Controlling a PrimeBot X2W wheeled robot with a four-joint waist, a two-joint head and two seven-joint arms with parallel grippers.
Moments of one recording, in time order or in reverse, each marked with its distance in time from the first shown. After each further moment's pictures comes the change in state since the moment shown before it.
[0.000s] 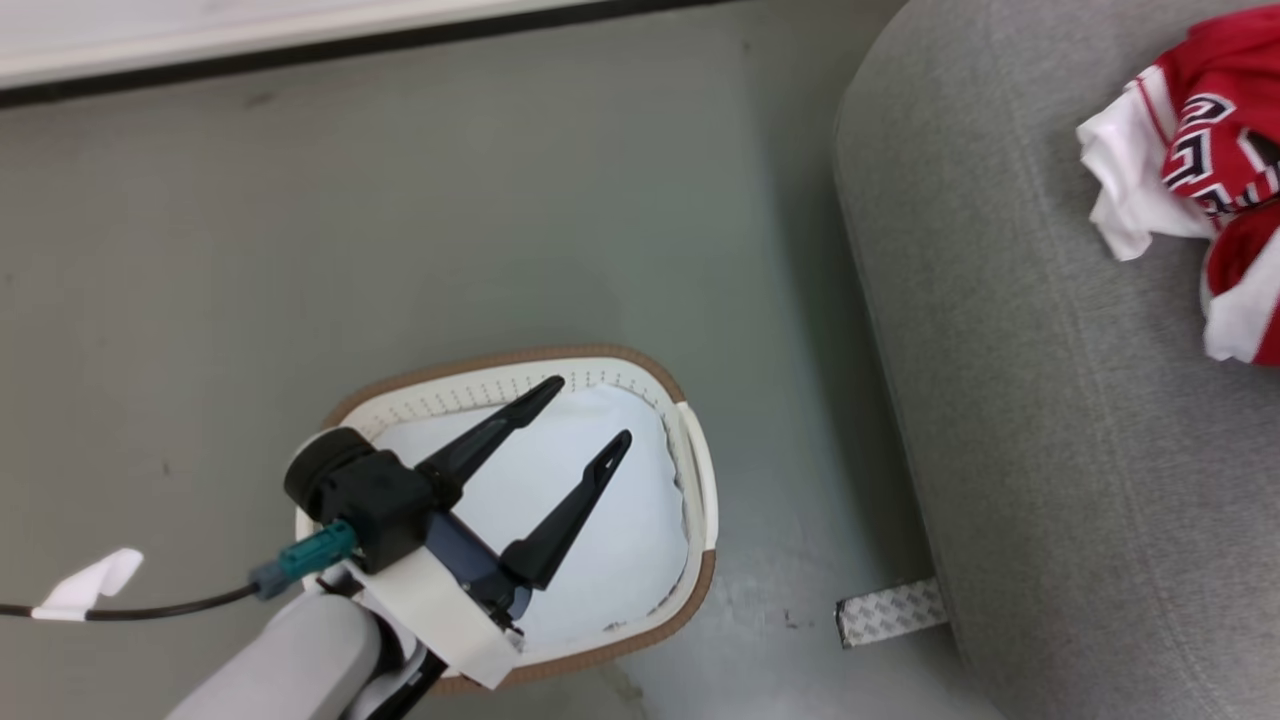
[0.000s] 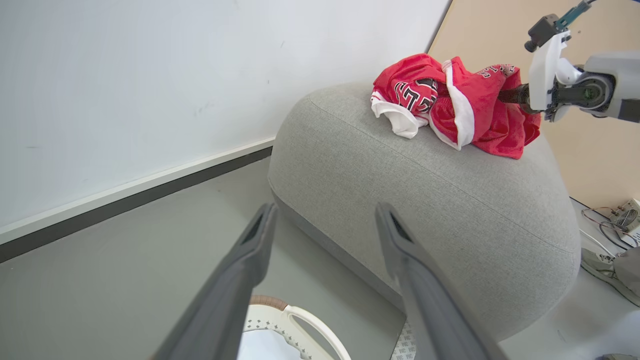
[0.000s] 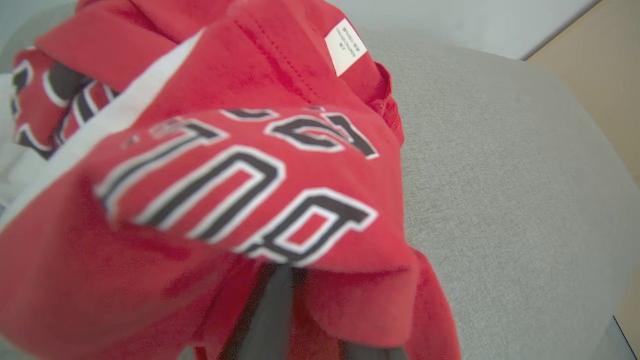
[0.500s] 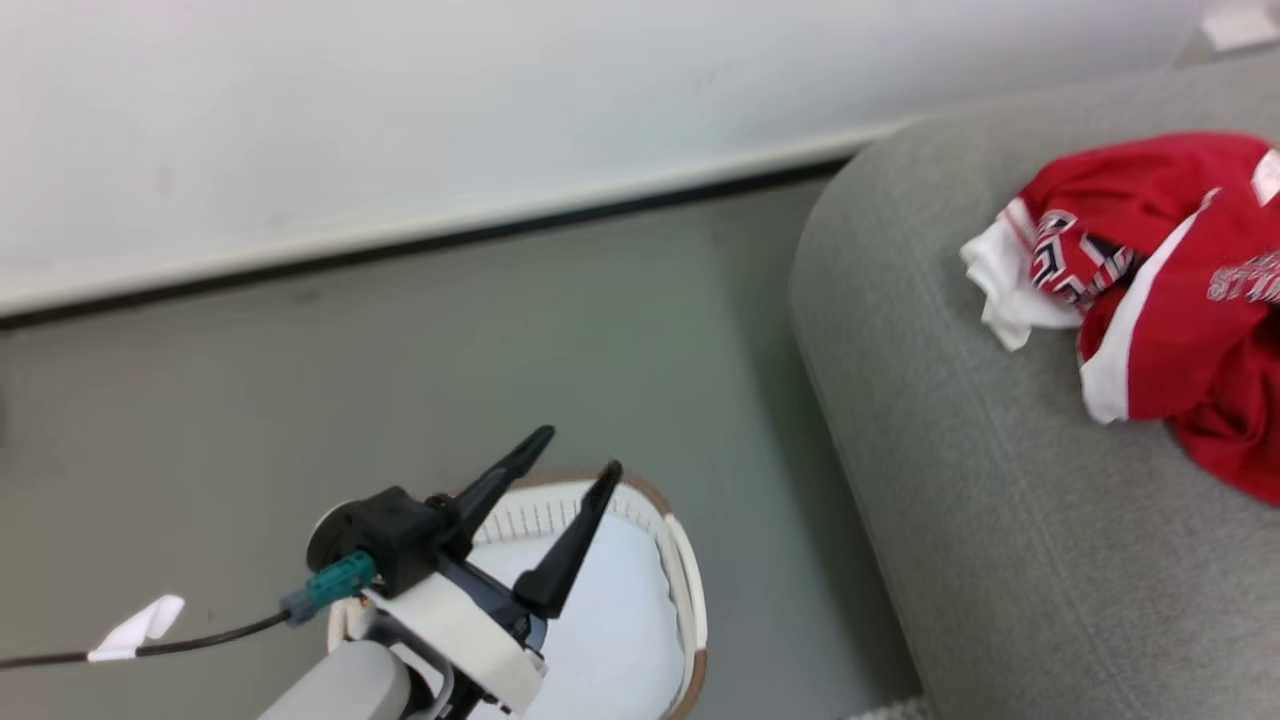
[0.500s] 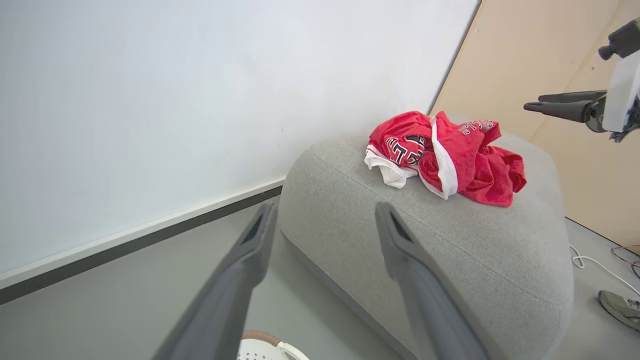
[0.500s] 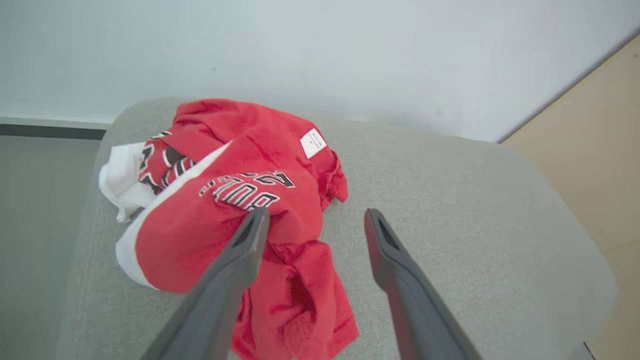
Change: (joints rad) left arm 0.089 -0.106 0.037 0.102 -0.040 0.043 -0.005; right arm 0.164 -0.154 0.257 -0.198 0.187 0.000 0.047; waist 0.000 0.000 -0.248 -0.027
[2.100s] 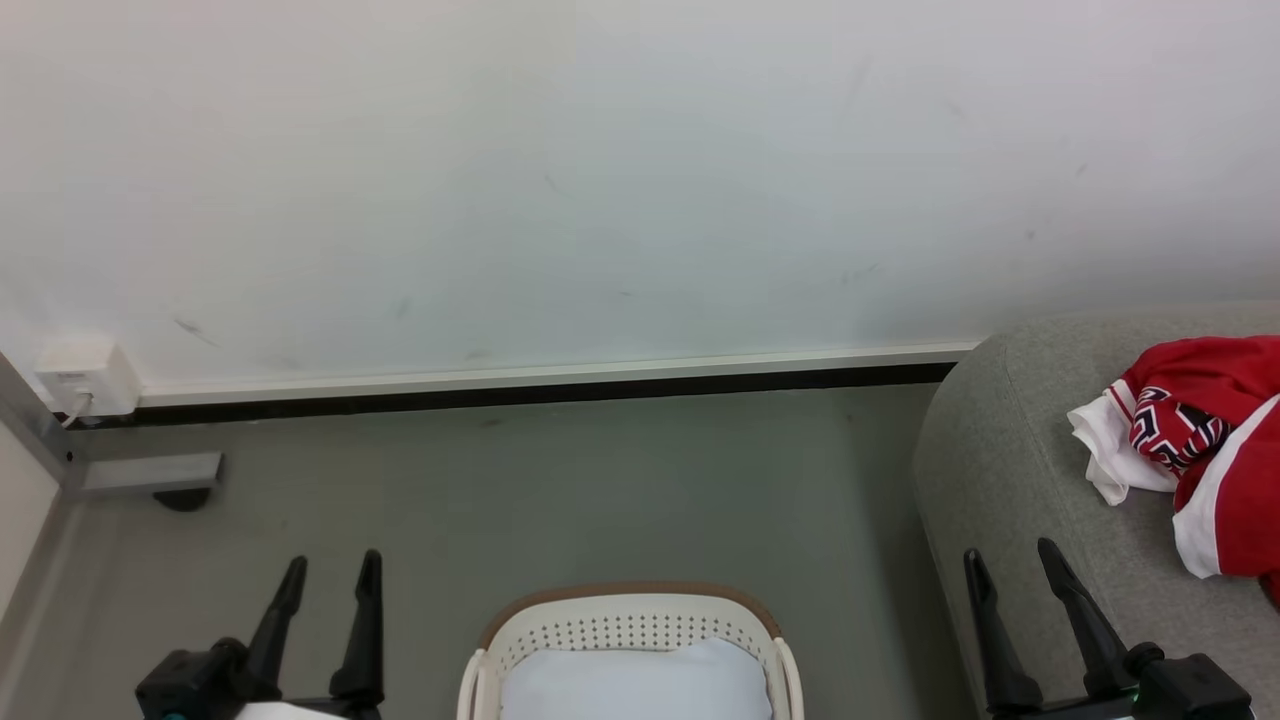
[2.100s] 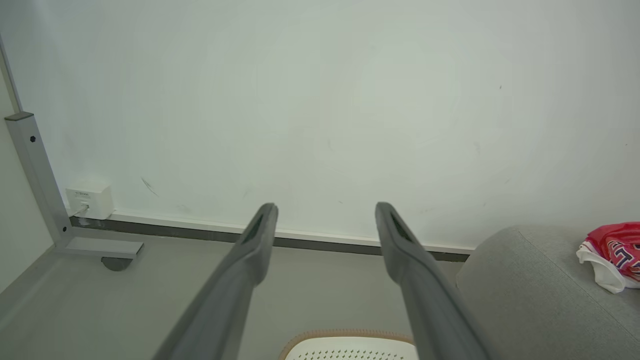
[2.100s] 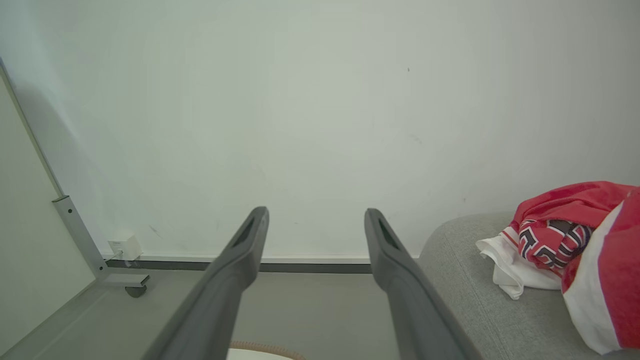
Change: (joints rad) left arm 0.383 -0.289 0.697 0.092 0.280 -0.040 -0.001; right arm 0.549 0.500 0.102 -0.313 -0.008 0.000 -0.577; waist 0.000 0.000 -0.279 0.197
